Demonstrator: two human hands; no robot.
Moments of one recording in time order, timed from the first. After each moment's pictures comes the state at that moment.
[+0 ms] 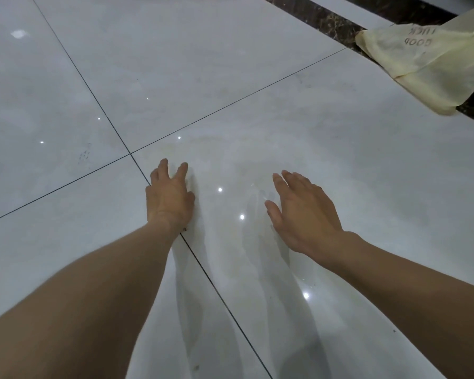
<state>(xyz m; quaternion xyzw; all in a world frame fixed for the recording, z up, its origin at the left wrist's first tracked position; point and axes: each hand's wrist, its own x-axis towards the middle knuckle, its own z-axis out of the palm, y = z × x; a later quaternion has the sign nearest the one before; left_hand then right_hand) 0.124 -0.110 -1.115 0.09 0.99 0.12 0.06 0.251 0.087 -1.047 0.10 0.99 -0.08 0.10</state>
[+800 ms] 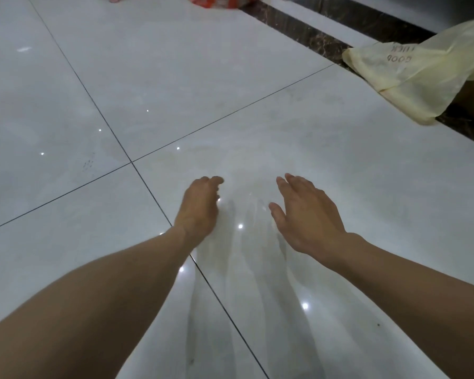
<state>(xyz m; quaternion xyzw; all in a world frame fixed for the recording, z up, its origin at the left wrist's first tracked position) 0.160 -0.068 -1.086 0.20 0.95 0.24 0.05 0.269 0.097 -1.024 0.10 0.99 -0.09 0.08</state>
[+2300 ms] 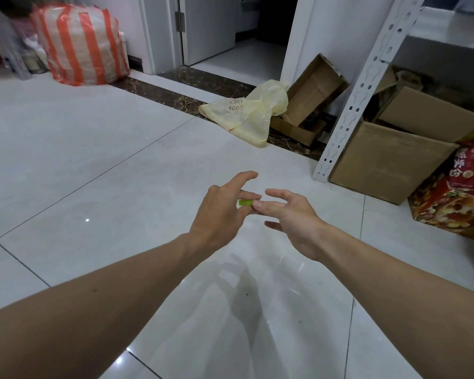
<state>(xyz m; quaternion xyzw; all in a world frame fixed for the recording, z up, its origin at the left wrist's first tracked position) 0.338 0.117 -0.956 0.48 0.75 0.44 0.07 0.447 0.230 -0.951 0.35 0.63 -0.68 -0.13</state>
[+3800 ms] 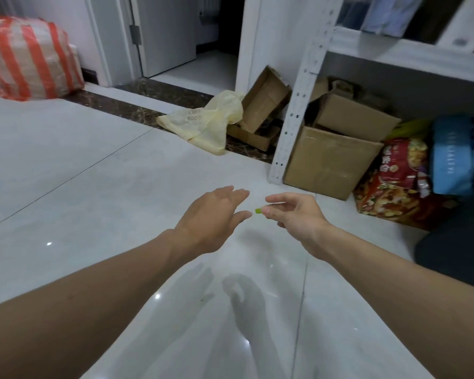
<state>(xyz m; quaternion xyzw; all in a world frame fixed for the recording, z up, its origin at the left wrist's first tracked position) 0.392 0.164 -0.928 0.62 0.76 0.18 0.04 0.539 0.280 -0.923 0.43 0.68 -0.56 -0.19</state>
